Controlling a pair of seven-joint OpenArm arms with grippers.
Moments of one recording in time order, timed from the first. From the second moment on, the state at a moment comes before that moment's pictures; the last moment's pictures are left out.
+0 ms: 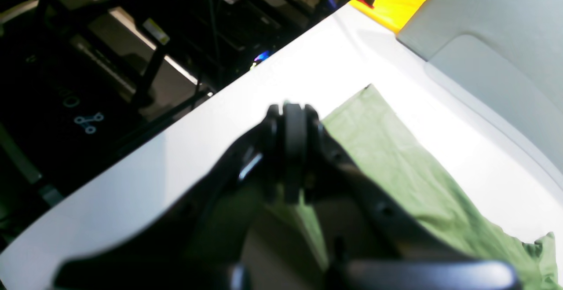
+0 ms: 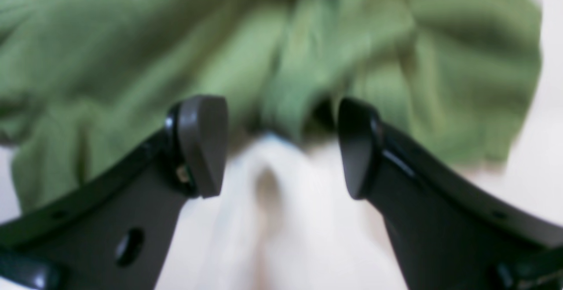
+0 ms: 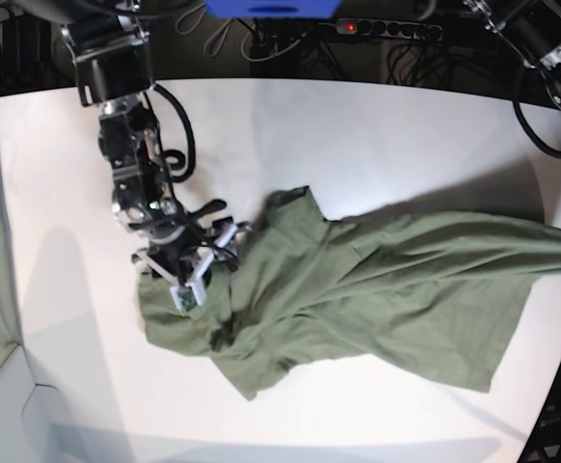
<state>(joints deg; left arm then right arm) 0.1 -15.2 -46.8 94.2 -33.9 -7.2 32.3 8.1 5.4 -9.8 79.0 8.6 8.8 -34.0</state>
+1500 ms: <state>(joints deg) 4.7 -16.2 -46.5 88.8 -34.3 -7.2 25.1 19.2 9.4 -8.1 69.6 8.6 10.0 -34.3</state>
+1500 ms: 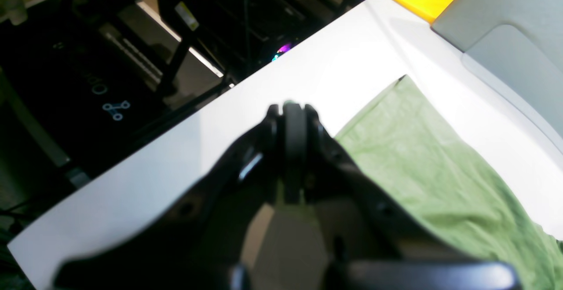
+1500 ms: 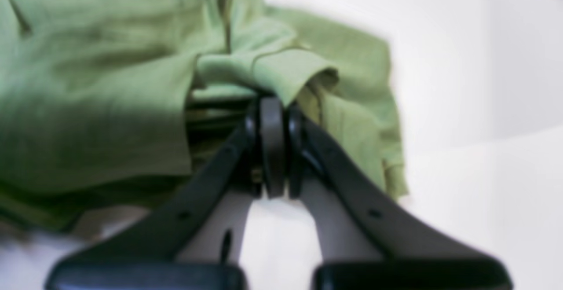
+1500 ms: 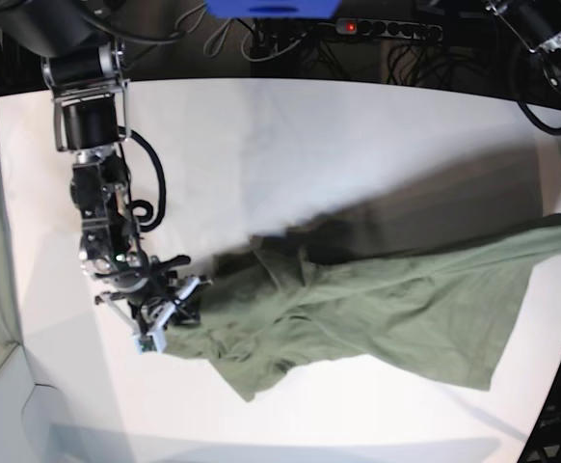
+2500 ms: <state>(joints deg) 4.7 -16.0 -46.4 88.8 -34.3 -7.2 25.0 4.3 -0.1 5.9 89.3 9.1 17.8 -38.5</state>
